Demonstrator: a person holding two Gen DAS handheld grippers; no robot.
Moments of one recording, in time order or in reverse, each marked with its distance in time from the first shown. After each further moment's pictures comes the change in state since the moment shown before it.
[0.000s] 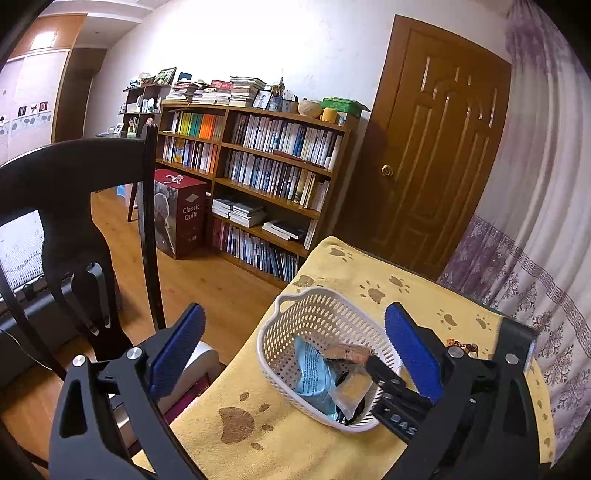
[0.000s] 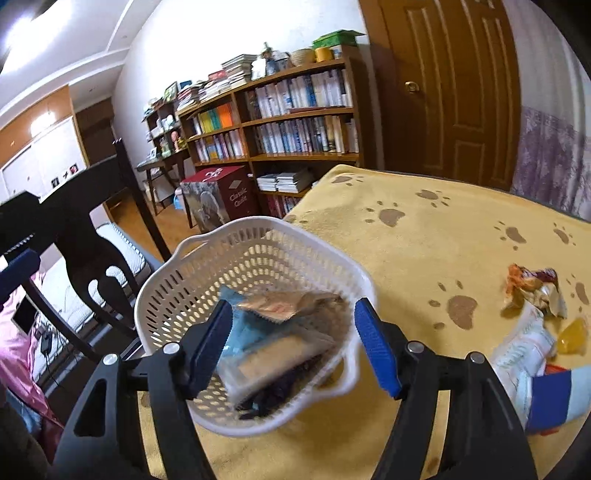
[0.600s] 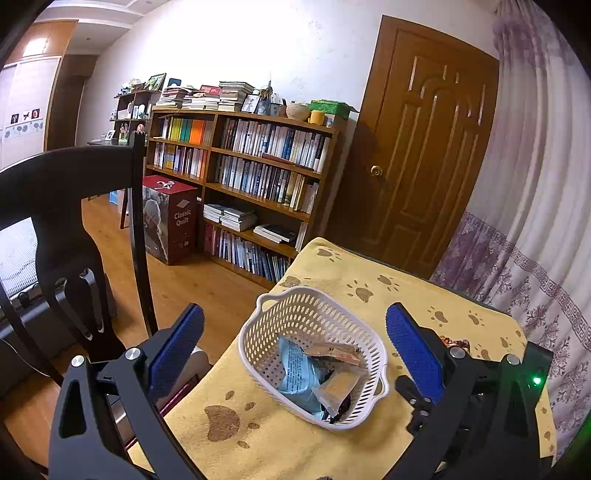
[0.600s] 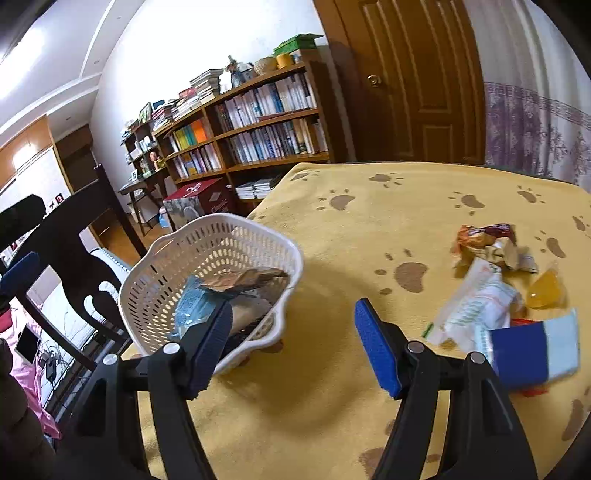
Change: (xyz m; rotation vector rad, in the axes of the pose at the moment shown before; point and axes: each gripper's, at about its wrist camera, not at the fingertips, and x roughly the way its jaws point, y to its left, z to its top) left arm -0.006 -0.013 -0.005 0.027 -0.015 -0.031; right arm -0.036 -0.047 -0.025 0.111 -0.026 -0.044
